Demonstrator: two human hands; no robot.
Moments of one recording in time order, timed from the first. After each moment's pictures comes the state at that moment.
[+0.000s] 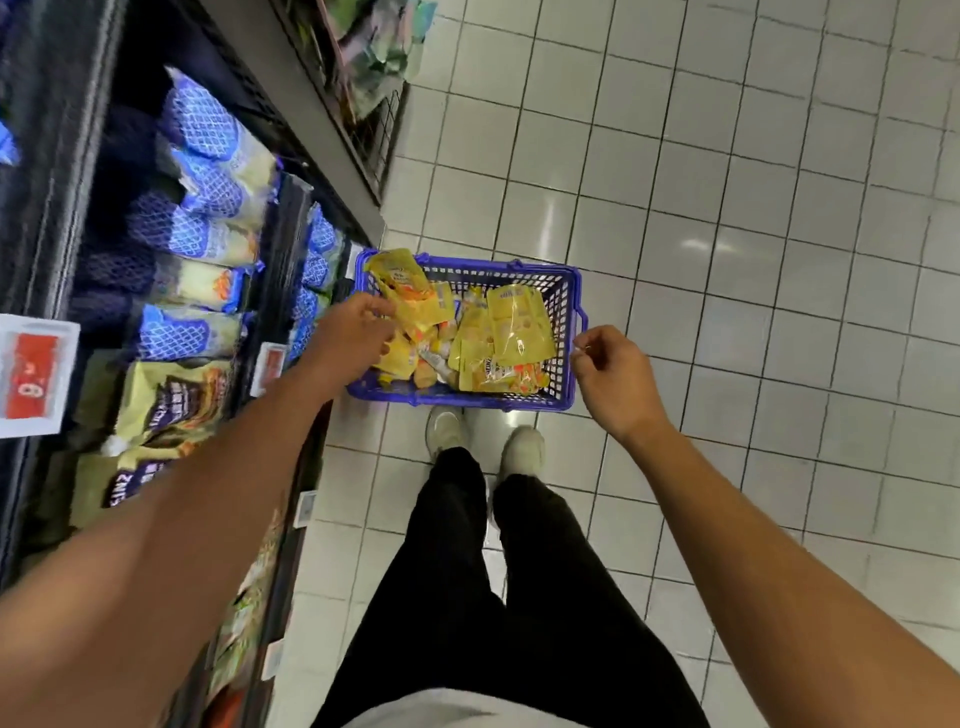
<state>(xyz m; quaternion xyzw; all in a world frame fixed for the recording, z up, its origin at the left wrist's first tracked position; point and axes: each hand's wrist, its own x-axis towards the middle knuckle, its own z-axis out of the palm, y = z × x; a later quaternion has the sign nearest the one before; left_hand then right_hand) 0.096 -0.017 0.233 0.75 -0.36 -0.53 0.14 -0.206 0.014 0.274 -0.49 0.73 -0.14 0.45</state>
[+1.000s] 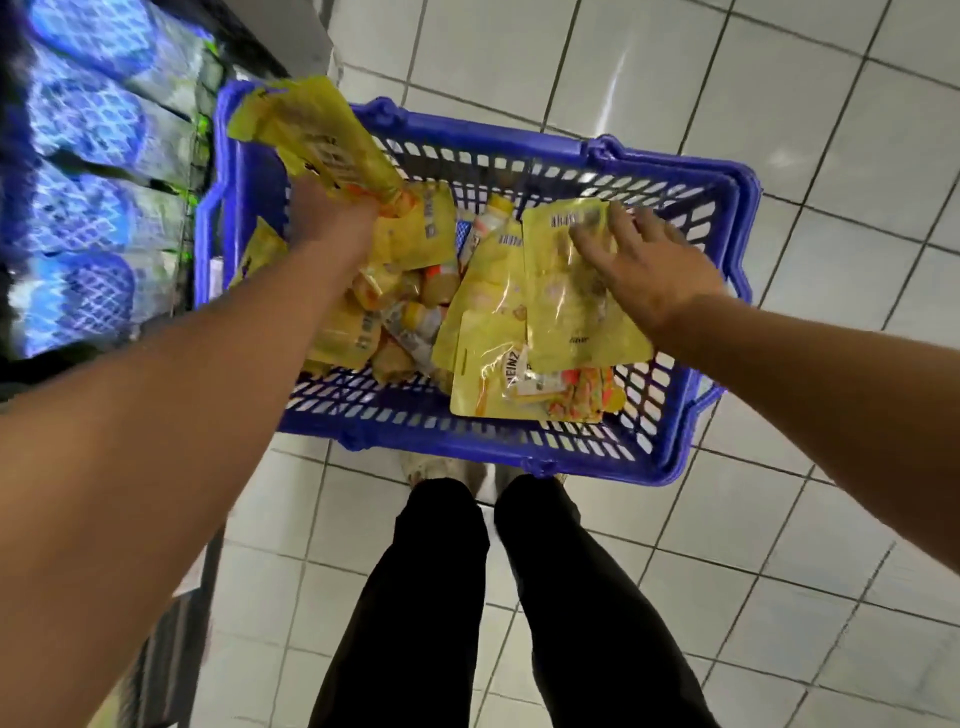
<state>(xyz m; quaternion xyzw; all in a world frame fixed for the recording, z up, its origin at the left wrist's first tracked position) 0.081 -0.126 -0.165 0.89 -0.20 -0.40 0.12 -0.224 -0.124 -0.141 -0.84 0.42 0.31 0.14</state>
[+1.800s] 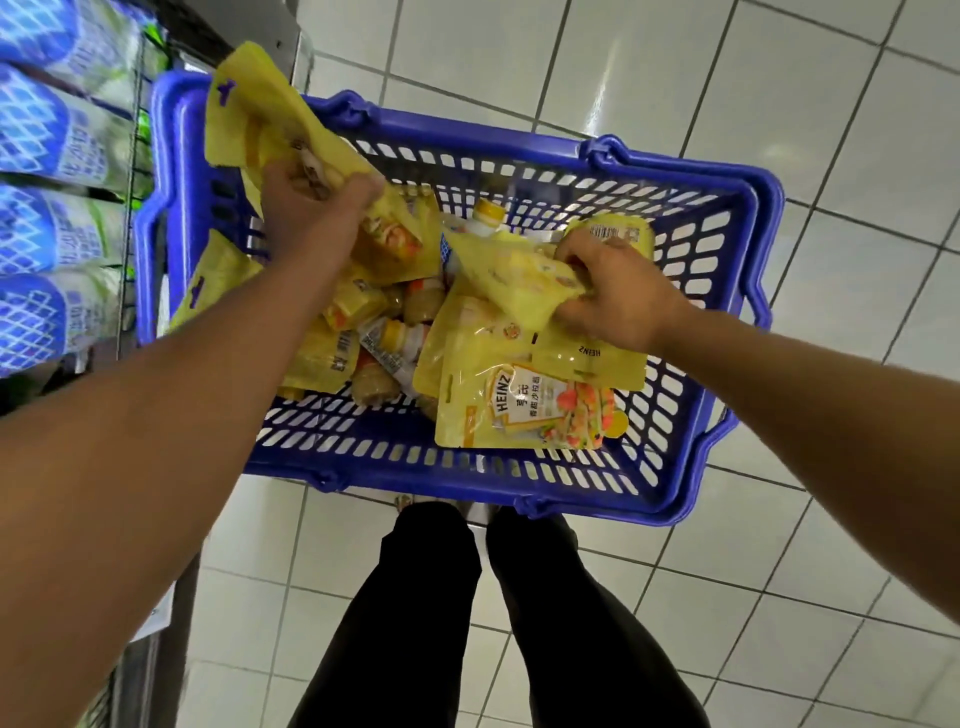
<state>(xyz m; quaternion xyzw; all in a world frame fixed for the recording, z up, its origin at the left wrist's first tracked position) 0.071 -0.129 -0.193 0.85 -0.18 -0.41 0.29 -0.213 -0.136 -0.181 -0.71 0.51 0.11 0.48</state>
